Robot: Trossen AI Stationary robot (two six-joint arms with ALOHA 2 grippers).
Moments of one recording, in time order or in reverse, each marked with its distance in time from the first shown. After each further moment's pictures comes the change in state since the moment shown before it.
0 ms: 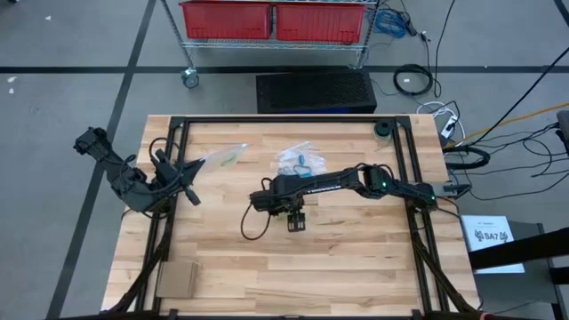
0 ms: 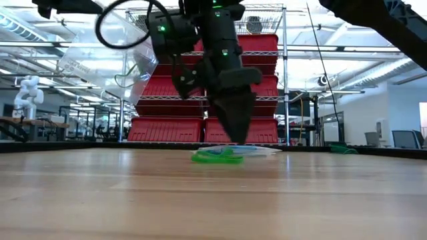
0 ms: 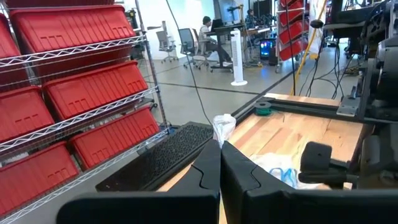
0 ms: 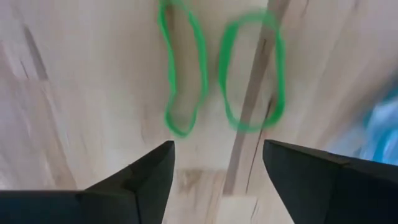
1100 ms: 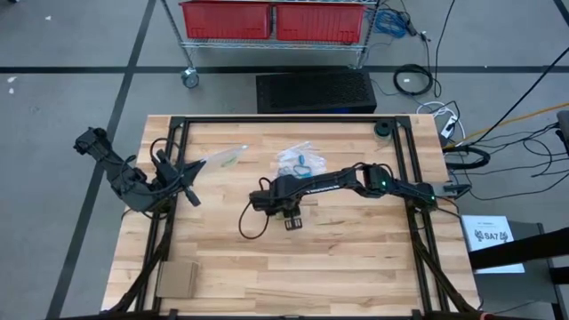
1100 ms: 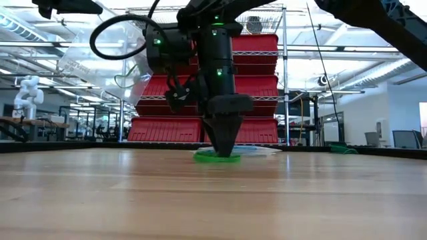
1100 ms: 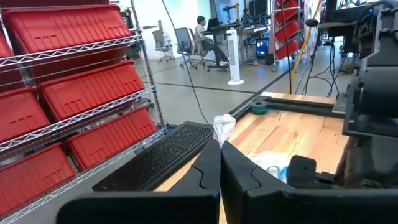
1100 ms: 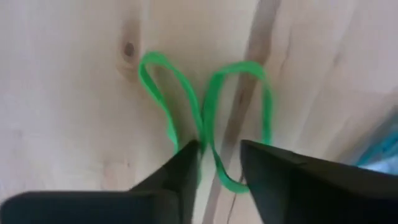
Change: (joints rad) left arm 0.000 0.000 0.000 -0.008 0.017 -0.003; right arm -0.016 0.004 -0.093 0.233 0.063 -0.114
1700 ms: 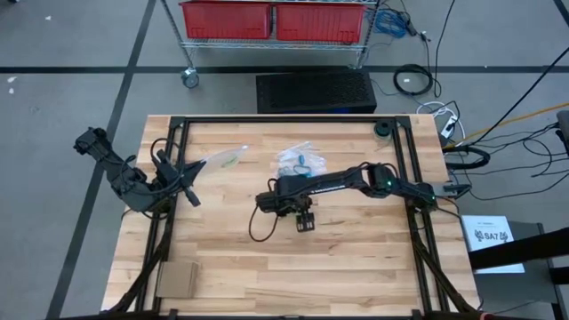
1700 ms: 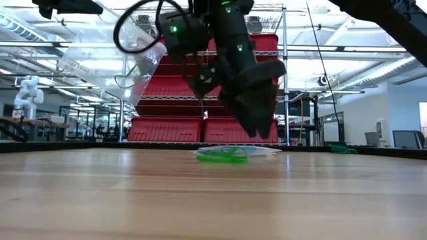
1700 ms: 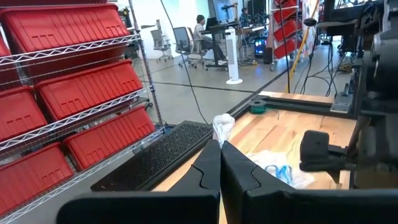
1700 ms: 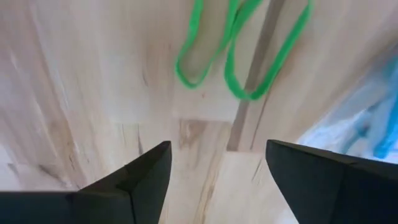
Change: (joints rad) left arm 0.000 0.000 0.000 0.000 0.008 0.000; right arm 0.022 -0.049 0.009 -0.276 -0.060 0.072
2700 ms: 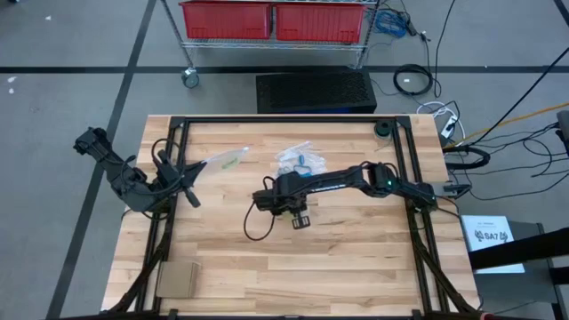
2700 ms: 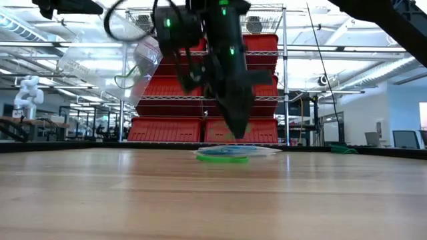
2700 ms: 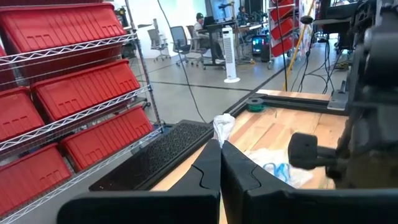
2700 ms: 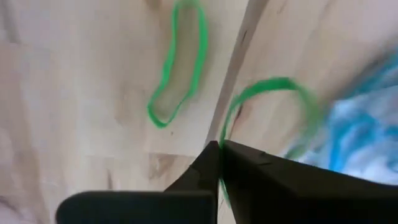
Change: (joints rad) left arm 0.000 0.000 0.000 -0.007 0.014 0.001; right arm -0.005 -0.011 -0.014 0.135 0.079 -0.106
